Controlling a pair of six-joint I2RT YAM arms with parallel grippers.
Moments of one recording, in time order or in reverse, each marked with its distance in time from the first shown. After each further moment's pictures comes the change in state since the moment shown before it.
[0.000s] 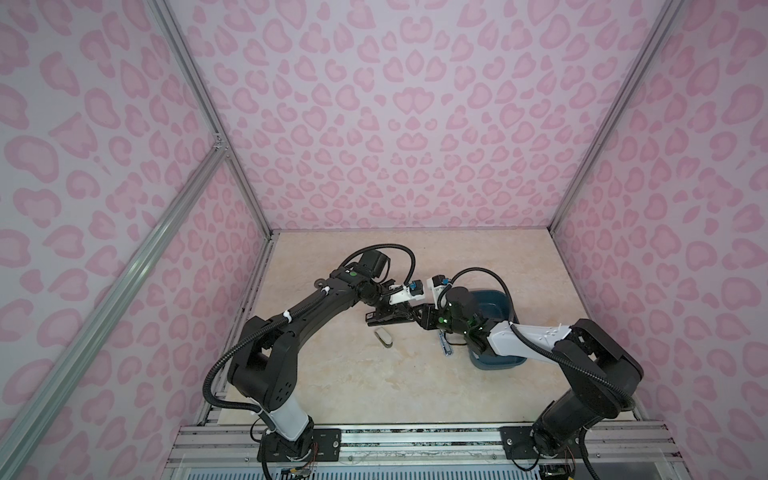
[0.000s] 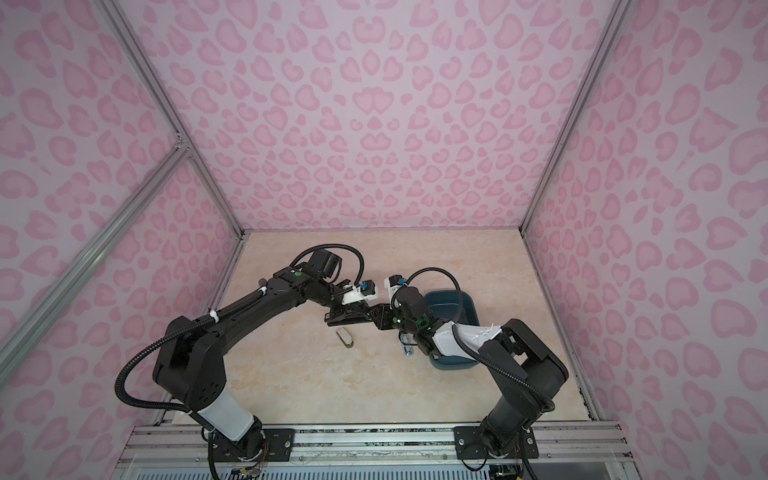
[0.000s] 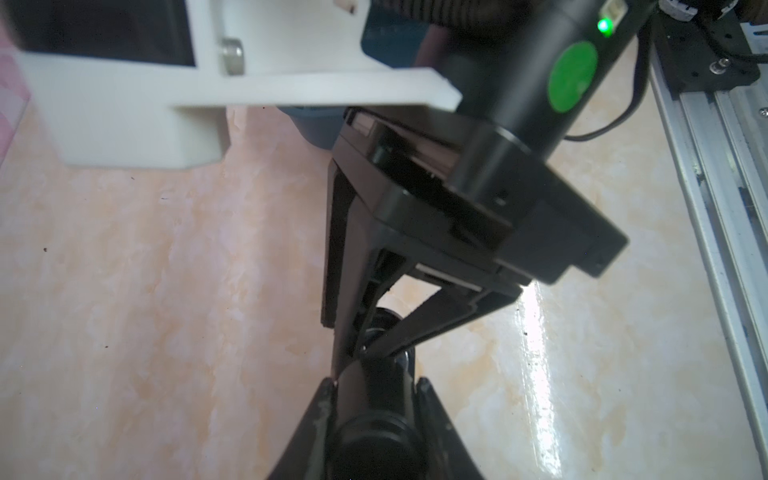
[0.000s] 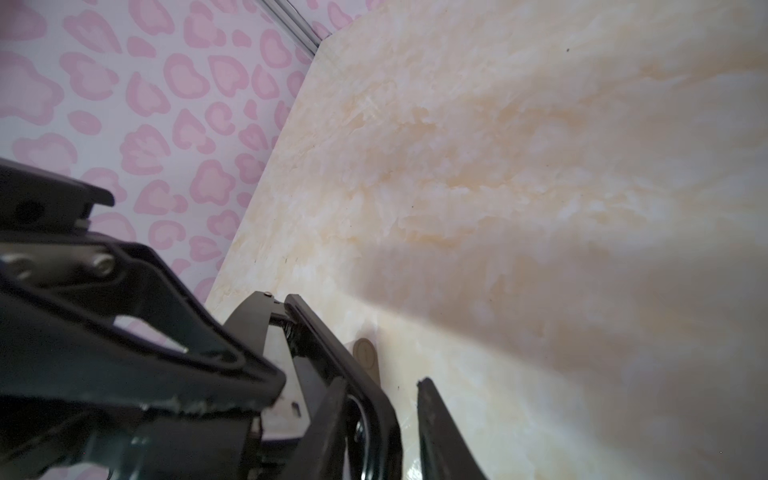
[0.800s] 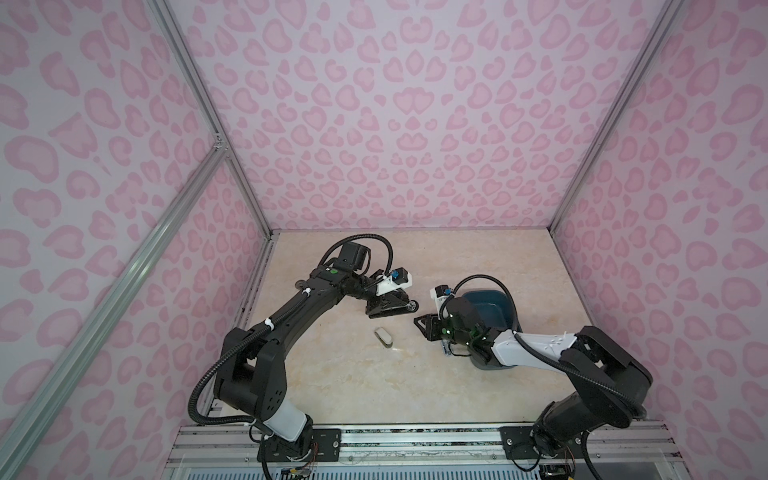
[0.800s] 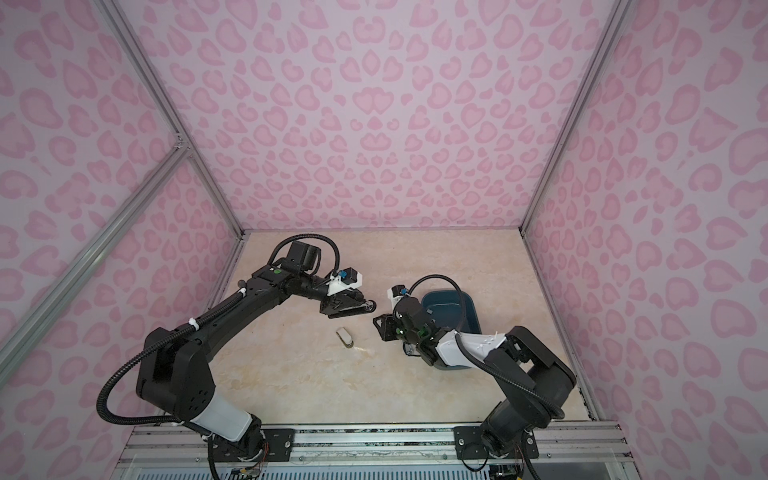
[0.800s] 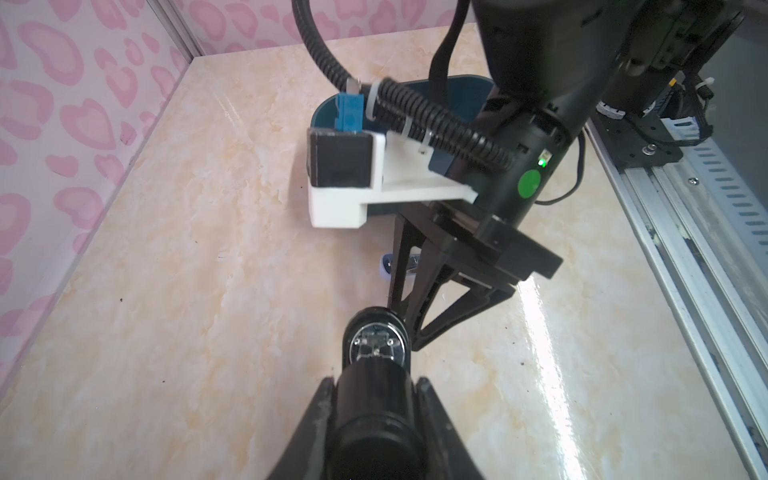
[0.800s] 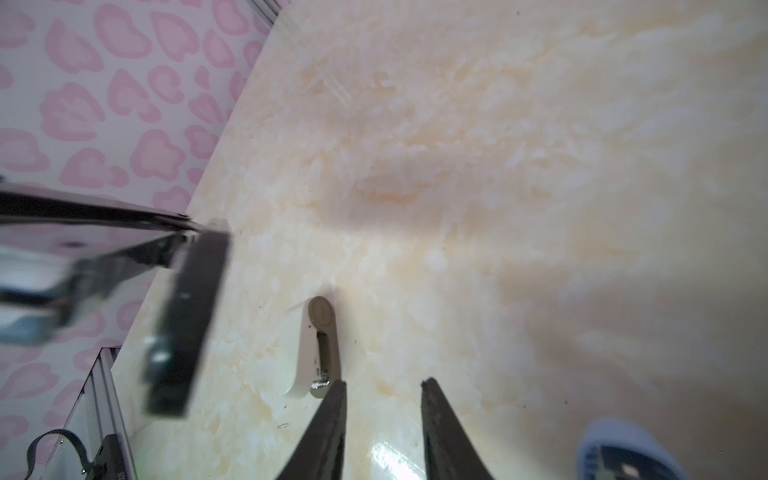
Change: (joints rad) left arm 0.095 -0.082 -0.040 0.065 0.218 0.039; right arm 0.037 -0.130 -0.099 -0.068 0.091 -0.080
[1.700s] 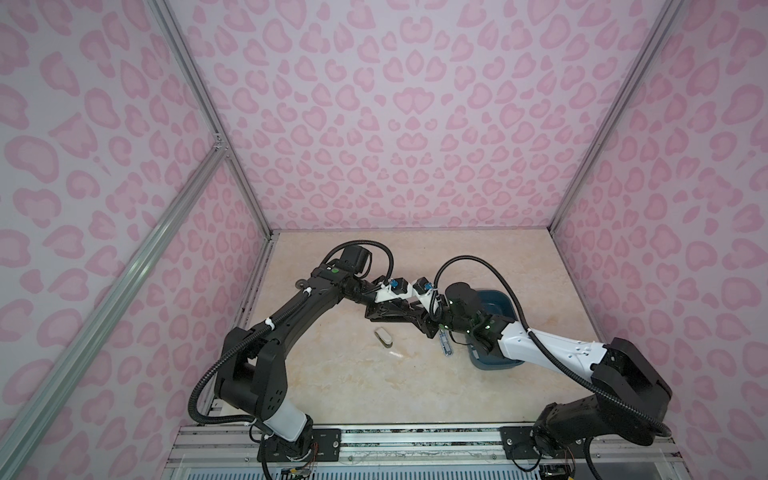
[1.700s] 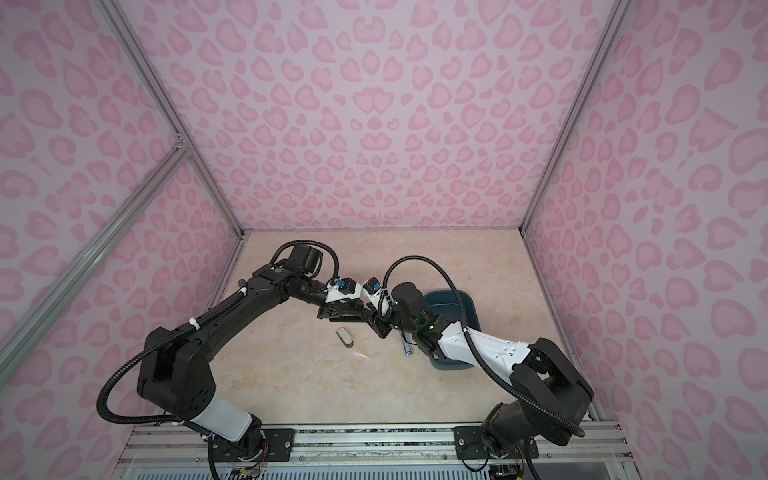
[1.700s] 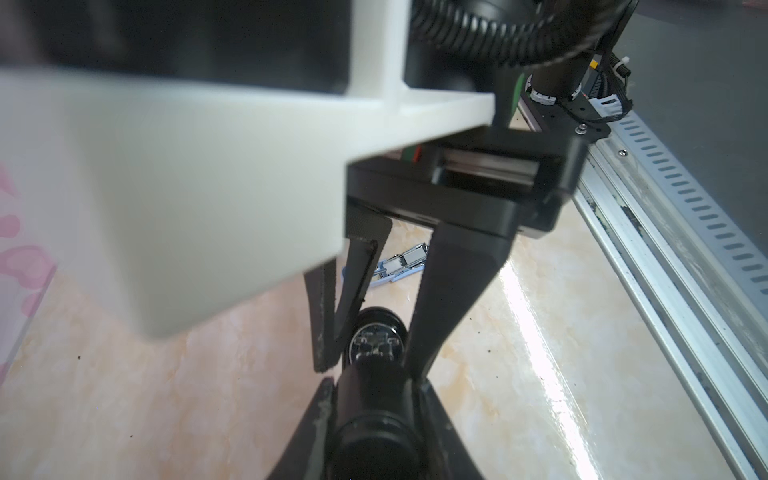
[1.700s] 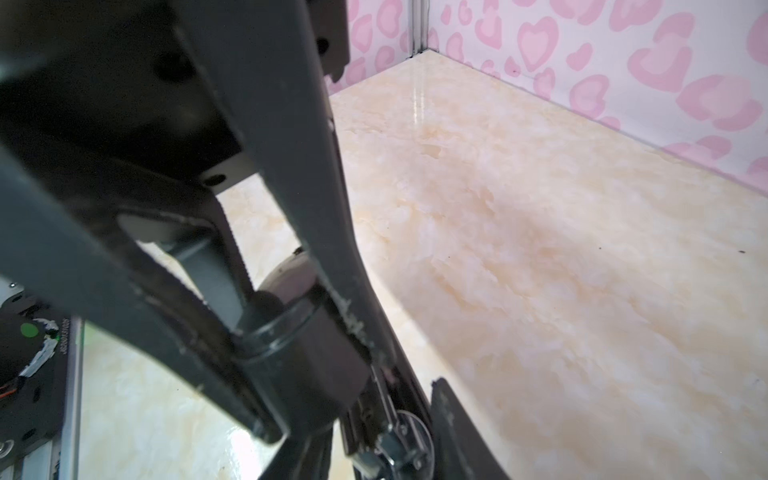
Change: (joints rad) left arm -0.006 0.008 0.019 -0.139 0.077 0.199; right arm 0.031 -0.042 0.188 -0.189 -0.123 -0.591
